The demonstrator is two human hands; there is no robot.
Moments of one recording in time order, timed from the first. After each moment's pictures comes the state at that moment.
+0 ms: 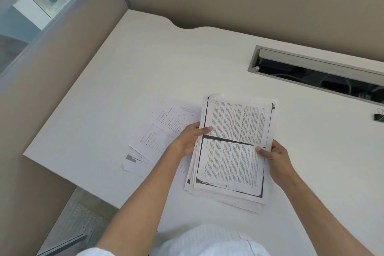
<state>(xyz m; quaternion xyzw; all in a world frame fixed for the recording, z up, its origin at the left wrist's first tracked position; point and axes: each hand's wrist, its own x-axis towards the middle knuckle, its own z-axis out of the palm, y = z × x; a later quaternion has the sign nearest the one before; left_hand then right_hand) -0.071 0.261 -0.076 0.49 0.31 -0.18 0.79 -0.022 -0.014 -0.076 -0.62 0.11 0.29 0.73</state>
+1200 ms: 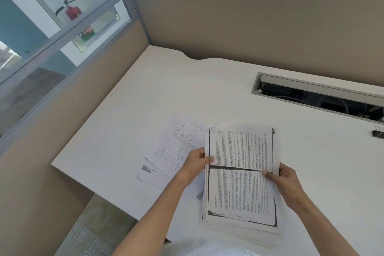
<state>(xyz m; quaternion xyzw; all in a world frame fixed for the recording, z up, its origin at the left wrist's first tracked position) -0.133 0.239 -0.036 0.64 0.29 -0.09 0.71 -0.055 -0.036 -0.058 -0.63 0.05 0.30 0.72</state>
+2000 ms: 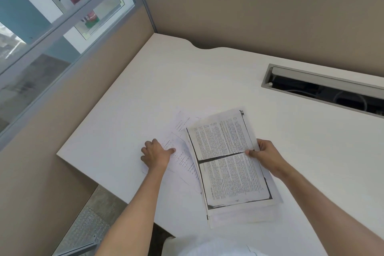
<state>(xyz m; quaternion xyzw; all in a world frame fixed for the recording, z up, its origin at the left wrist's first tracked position) -0.163 0.347 -0.063 0.81 0.55 -0.09 0.15 -0.005 0.040 -0.057 -0.69 -0.06 0.40 0.59</state>
